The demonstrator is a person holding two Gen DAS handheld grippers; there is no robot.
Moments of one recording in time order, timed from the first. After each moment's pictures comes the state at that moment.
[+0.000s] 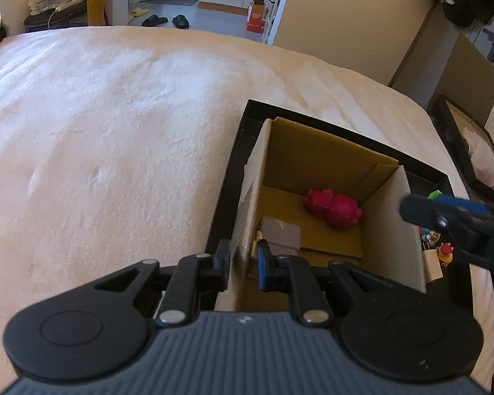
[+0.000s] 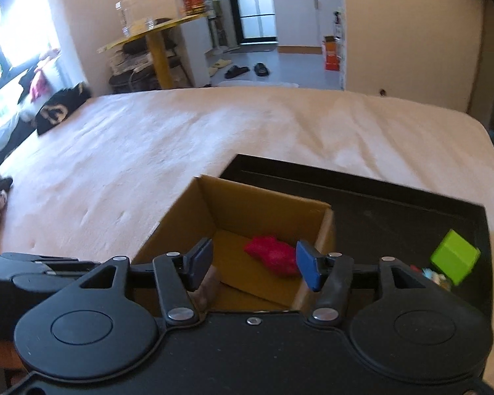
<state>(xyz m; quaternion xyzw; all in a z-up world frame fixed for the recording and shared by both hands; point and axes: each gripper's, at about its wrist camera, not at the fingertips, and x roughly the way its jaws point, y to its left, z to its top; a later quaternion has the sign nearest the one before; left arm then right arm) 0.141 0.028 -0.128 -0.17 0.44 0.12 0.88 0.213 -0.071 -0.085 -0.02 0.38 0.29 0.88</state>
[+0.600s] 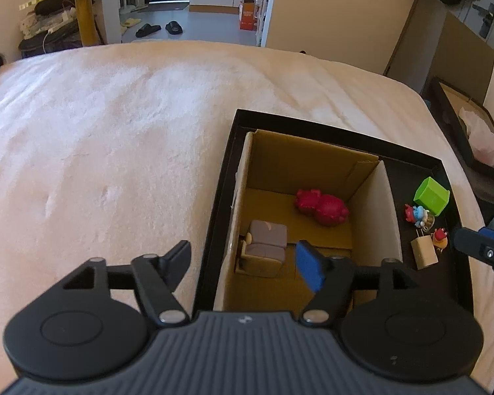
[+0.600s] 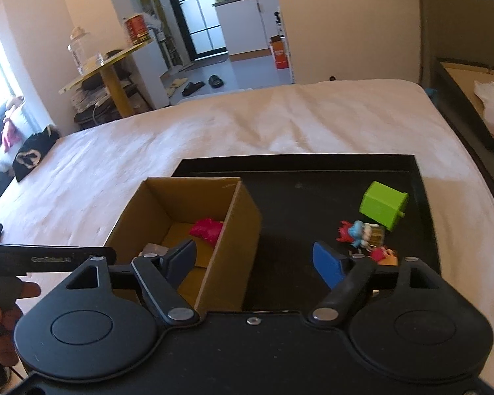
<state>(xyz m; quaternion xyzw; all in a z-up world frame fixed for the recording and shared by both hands) 0.141 0.008 -0.095 -0.12 0.45 0.12 0.88 0.198 -0.148 -0.087 0.05 0.39 0.23 0.89</state>
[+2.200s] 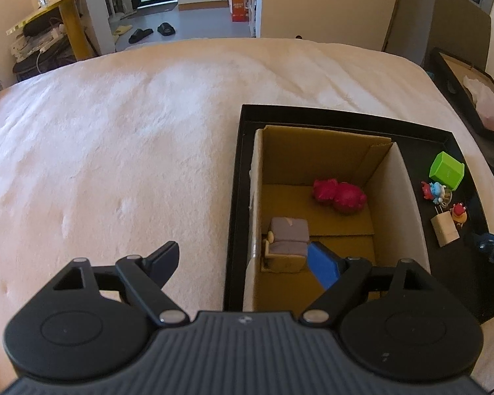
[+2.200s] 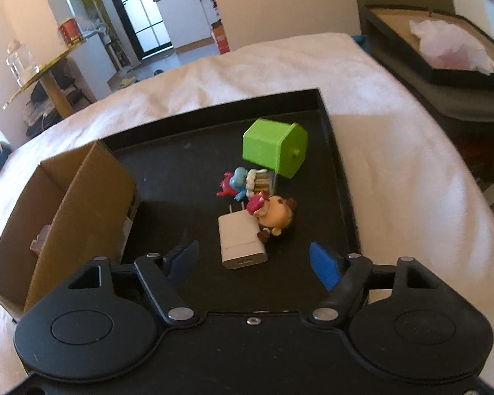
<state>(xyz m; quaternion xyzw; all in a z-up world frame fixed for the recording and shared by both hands) 0.152 0.013 -0.097 -0.05 0.48 0.12 0.87 0.229 -0.228 -0.188 0.08 0.43 0.17 0.89</state>
